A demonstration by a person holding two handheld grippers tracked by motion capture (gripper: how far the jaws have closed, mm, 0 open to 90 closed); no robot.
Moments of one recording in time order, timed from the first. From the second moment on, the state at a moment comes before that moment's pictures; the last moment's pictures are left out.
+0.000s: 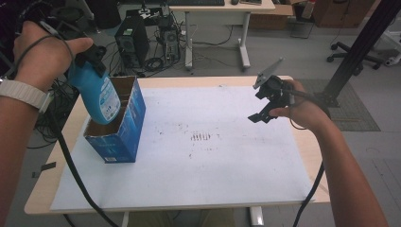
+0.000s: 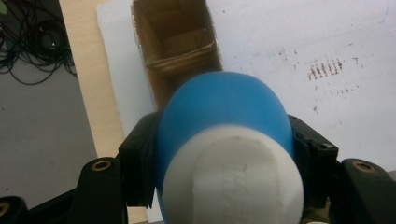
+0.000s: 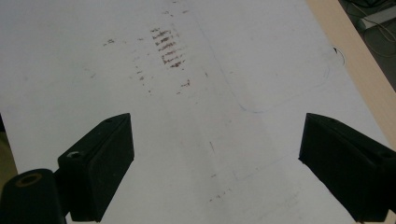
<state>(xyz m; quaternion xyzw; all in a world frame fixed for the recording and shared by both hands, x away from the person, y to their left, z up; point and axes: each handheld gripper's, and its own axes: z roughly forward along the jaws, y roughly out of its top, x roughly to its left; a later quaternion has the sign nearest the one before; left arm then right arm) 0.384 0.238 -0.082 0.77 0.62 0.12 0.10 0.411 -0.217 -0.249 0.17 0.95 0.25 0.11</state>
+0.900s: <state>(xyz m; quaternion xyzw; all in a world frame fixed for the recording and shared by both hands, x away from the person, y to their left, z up) 0.400 0.255 -0.112 0.75 0.65 0.12 0.09 0.414 -0.221 -0.252 0.18 0.95 0.25 0.11</state>
